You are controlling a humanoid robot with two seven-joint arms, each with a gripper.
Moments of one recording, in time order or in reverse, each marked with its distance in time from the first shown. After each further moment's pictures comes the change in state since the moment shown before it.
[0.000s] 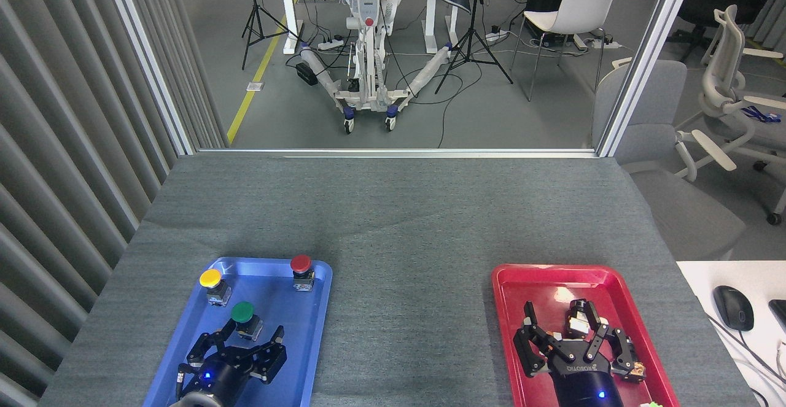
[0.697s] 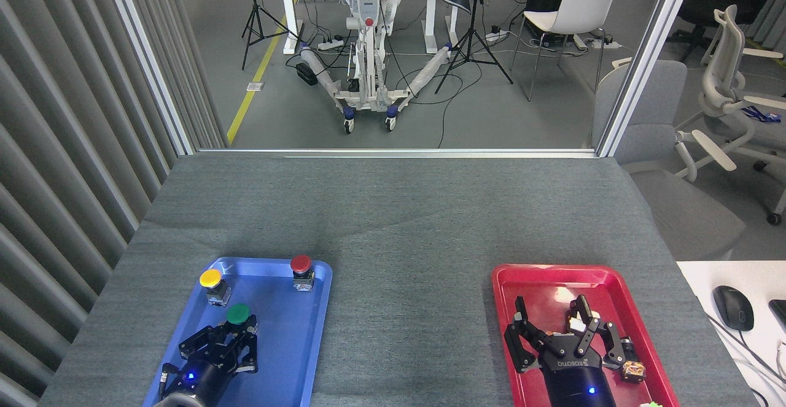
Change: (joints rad) left arm -0.019 0.051 -0.002 0.062 -0.029 -0.025 0.107; right arm -0.004 0.006 0.040 -0.024 0.028 0.029 0.005
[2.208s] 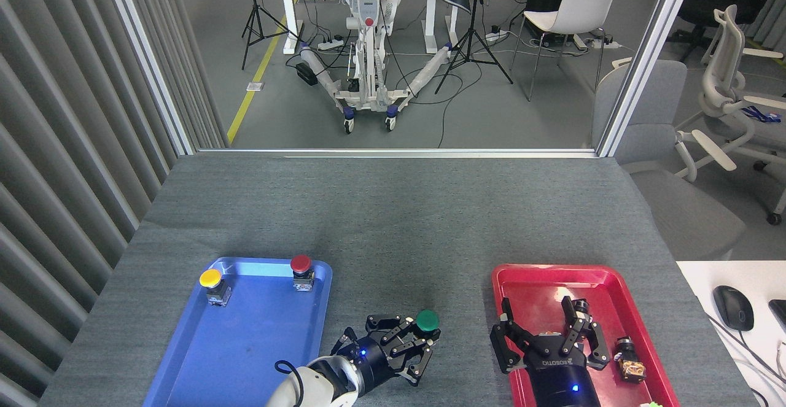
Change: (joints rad) left arm -0.306 -0.299 -0.431 0.306 -0.141 -0.232 0.055; right arm -0.007 0.021 0.046 0.004 0.024 0.033 0.042
